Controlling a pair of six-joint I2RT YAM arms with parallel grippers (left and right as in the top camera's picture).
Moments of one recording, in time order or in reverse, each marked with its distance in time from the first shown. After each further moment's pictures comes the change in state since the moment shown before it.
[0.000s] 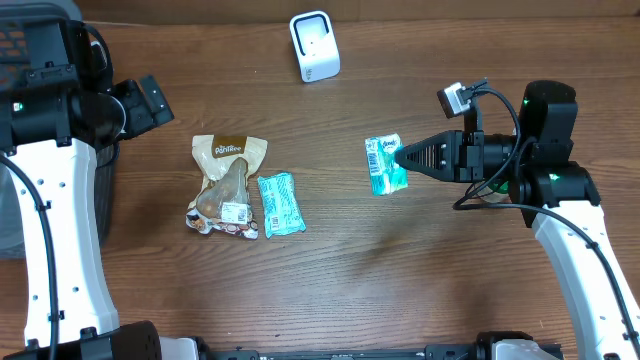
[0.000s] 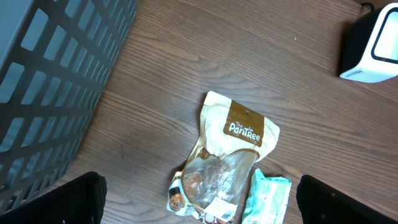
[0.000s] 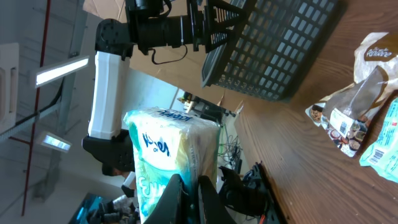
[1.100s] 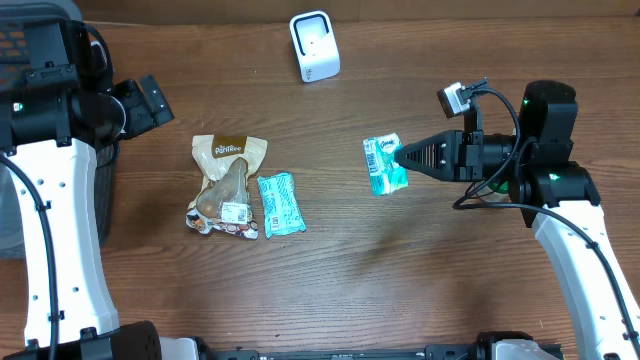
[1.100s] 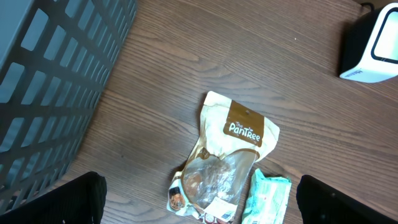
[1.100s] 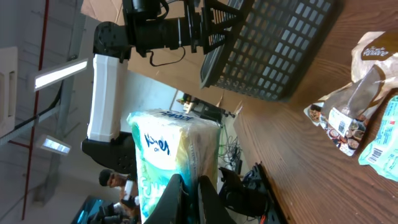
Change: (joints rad) left arm 0.000 0.000 0.000 0.000 0.000 0.000; right arm 0.000 0.000 0.000 0.000 0.010 0.010
